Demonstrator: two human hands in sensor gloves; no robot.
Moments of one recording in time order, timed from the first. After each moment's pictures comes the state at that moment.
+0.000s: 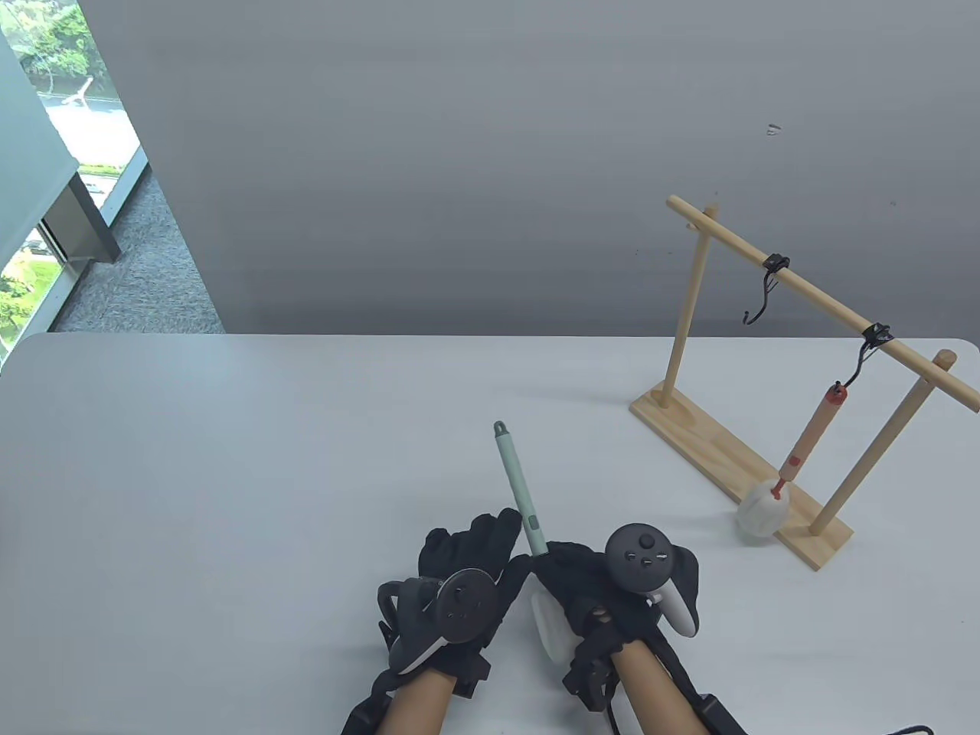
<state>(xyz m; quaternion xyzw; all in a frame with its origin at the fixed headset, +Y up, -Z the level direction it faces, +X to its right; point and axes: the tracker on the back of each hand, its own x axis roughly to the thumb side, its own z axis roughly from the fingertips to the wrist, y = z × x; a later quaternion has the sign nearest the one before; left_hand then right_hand) -0.089 -0.709 -0.295 0.12 -0.13 0.18 0.97 0.131 -0.739 -0.323 0.08 0.08 0.87 0.47</state>
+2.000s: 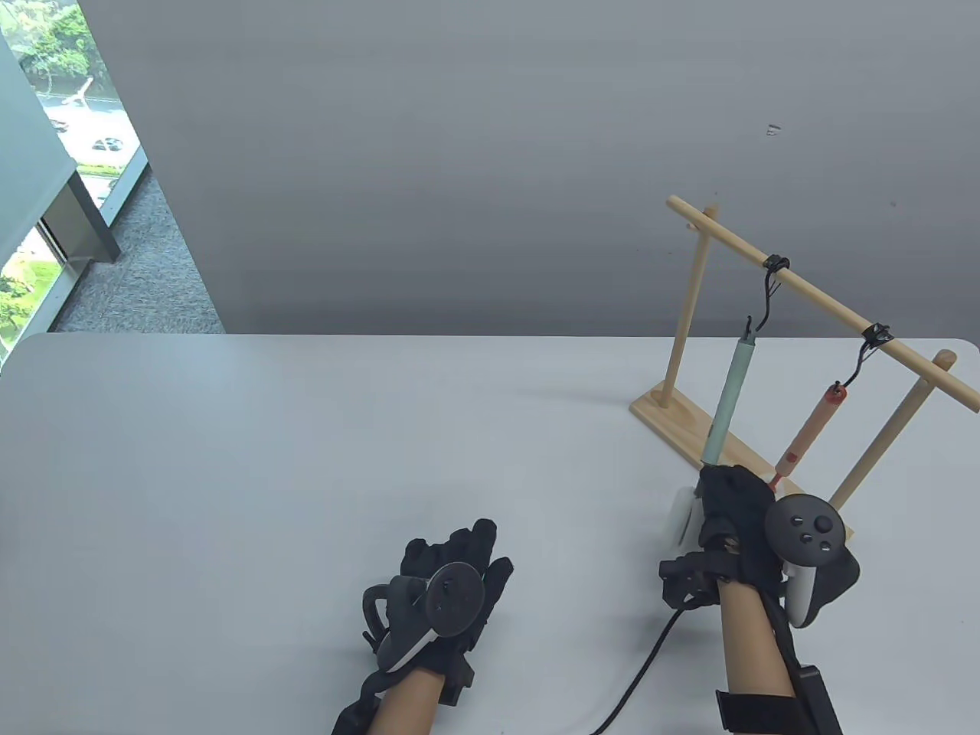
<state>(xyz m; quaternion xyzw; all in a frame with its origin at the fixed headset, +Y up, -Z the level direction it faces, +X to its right) -0.099 -0.718 -0.298 0.08 -0.10 0.16 0.98 0.266 -0.683 -0.335 -0.20 -0.19 0.85 0.46</state>
